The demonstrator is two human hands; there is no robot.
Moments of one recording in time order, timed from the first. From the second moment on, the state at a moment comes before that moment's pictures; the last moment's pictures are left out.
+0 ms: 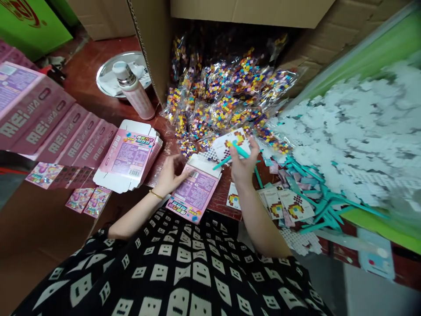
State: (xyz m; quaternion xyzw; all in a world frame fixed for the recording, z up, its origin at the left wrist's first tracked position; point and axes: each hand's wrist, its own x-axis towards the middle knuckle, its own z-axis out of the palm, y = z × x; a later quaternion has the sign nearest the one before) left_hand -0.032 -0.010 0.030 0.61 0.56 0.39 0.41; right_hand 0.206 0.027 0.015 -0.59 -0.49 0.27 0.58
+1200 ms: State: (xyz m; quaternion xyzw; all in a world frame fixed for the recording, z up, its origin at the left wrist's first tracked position) left_hand 0.003 -0.050 0.016 0.56 0.45 0.42 0.55; right_hand 0.192 -0.102 -0.002 -0.58 -0.51 0.35 0.52
